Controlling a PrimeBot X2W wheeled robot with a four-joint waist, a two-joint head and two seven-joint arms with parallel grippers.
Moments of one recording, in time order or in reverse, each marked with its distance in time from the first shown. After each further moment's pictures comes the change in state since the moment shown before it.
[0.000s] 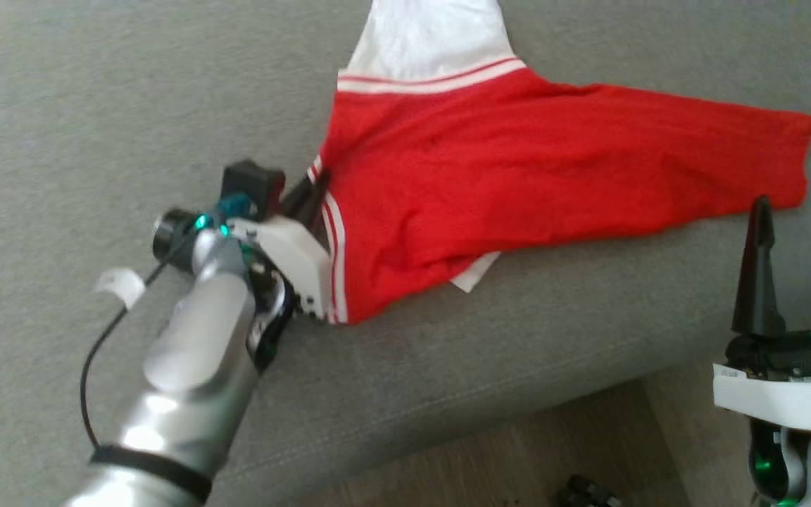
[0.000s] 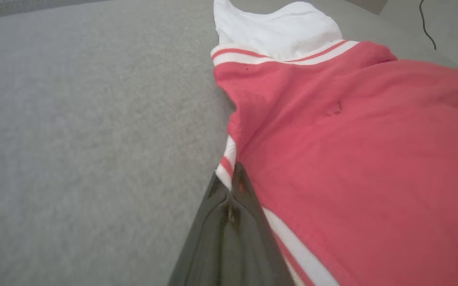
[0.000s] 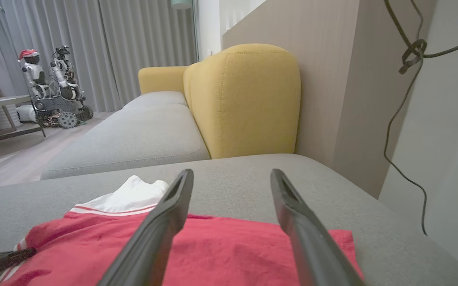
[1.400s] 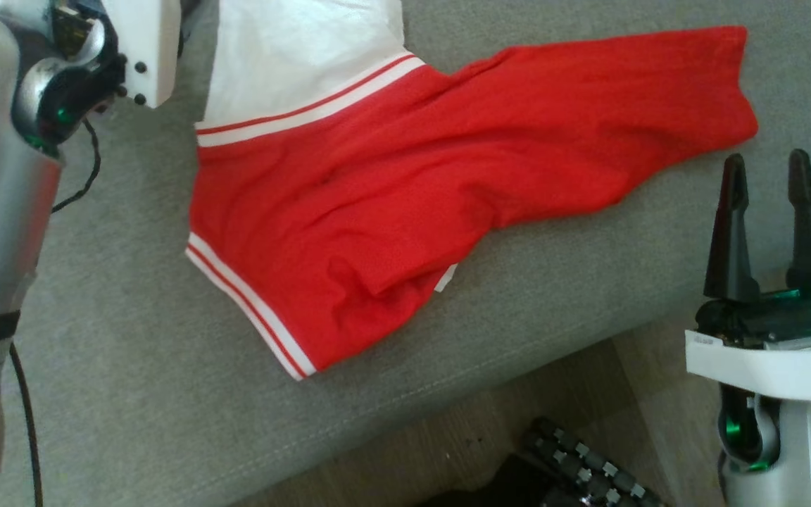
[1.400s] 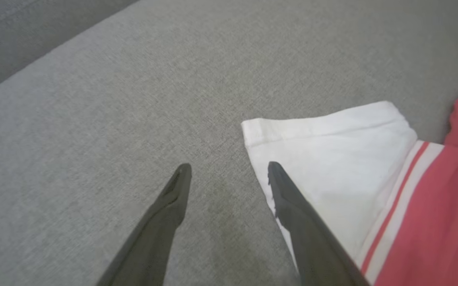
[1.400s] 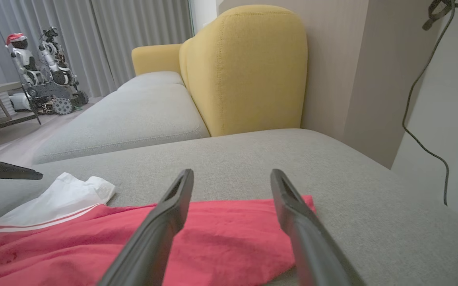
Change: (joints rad) left arm -0.355 0.328 0.006 -0.407 -0.244 -0.053 0.846; right arm -0.096 0.001 0.073 0.051 0.071 0.000 -0.031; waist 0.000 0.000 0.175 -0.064
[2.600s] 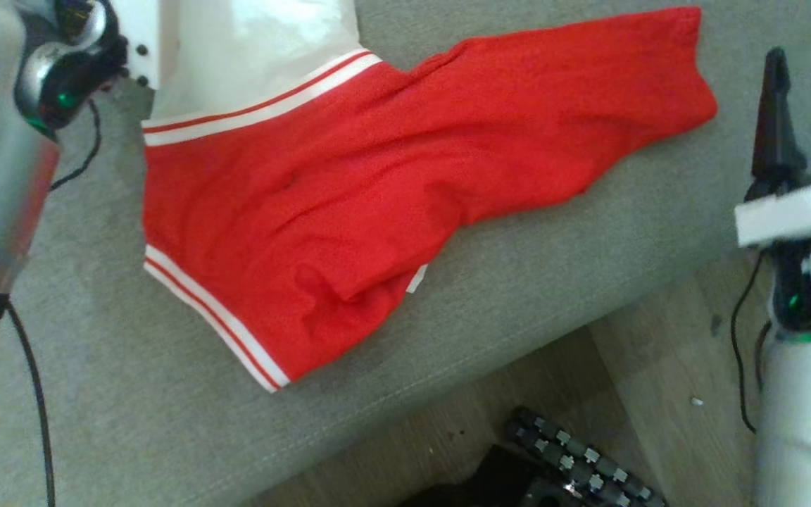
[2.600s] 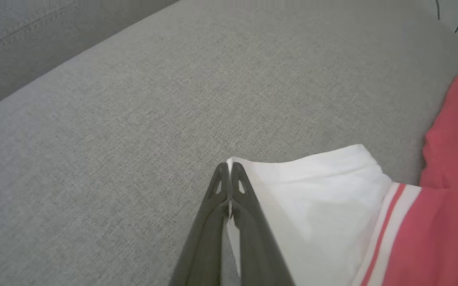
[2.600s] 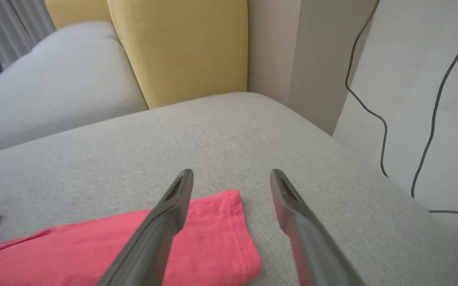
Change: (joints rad) left arm -0.086 0.029 -0.130 0.099 -0.085 -0.001 -0.146; right arm -0.301 0.001 -0.164 0.188 0.048 0.000 0.330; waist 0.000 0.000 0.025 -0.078
